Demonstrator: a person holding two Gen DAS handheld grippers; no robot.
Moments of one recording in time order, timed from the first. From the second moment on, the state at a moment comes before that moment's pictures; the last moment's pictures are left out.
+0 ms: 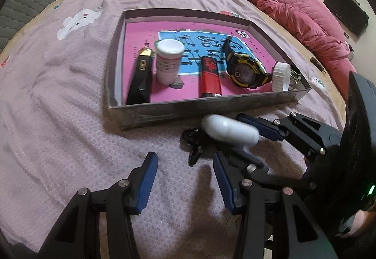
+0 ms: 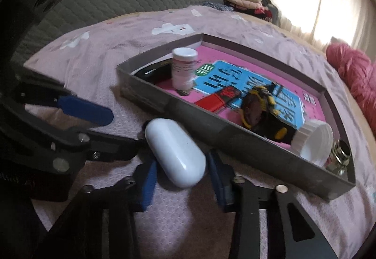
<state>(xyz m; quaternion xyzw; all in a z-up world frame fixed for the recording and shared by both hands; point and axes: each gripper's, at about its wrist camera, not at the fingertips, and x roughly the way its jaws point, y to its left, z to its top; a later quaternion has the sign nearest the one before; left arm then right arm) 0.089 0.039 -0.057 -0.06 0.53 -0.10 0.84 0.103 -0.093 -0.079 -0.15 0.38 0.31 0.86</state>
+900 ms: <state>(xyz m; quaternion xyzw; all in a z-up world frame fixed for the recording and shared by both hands) 0.113 0.017 -0.076 -0.02 0.51 -0.12 0.85 0.118 -0.129 -0.075 -0.06 0.43 0.31 0.85</state>
